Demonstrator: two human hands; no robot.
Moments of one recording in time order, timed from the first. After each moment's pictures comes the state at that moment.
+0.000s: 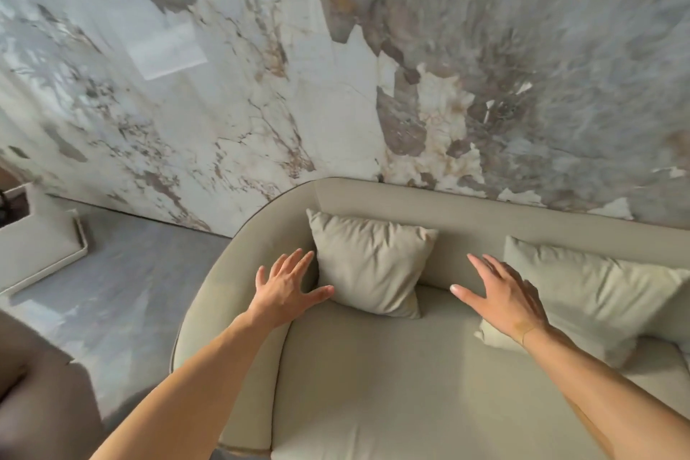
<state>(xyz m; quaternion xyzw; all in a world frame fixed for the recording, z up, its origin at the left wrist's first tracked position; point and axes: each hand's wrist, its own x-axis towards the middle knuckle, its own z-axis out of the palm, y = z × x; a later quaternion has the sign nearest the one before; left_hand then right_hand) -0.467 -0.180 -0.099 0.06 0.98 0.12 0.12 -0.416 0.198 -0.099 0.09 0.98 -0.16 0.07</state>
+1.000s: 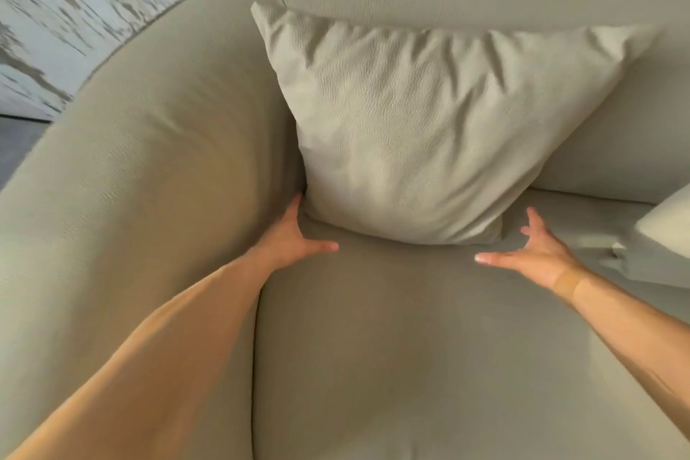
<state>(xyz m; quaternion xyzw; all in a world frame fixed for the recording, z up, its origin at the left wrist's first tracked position) -0.660 -0.228 -0.532 -0.03 0.88 0.37 0.29 -0.562 0.136 -0.502 0.32 0.84 -0.40 0.19</state>
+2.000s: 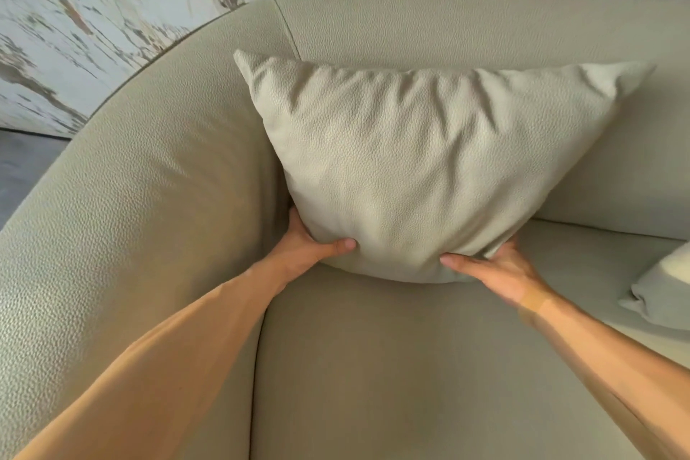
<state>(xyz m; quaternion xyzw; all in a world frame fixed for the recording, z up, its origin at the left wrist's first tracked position) -0.688 -0.205 -0.507 -0.08 0.79 0.54 0.27 -0.607 0.101 -0.522 0.26 0.82 -0.50 0.13</state>
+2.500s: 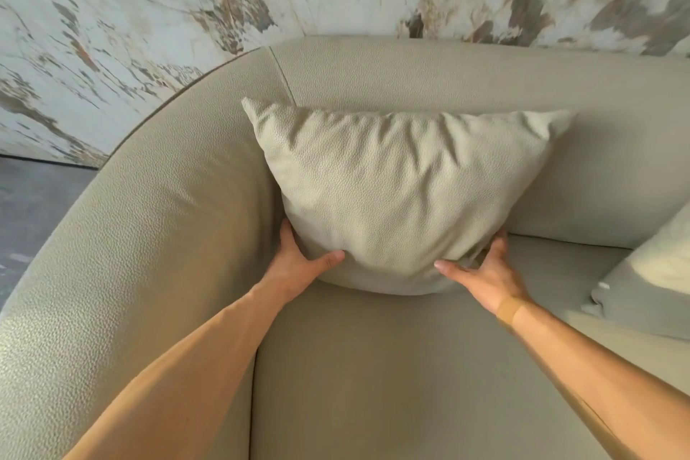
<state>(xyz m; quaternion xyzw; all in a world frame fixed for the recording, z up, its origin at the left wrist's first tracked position) -0.673 -0.201 -0.471 -0.09 0.83 0.50 0.22 -0.598 0.092 -0.461 0.31 0.84 -0.44 0.09</state>
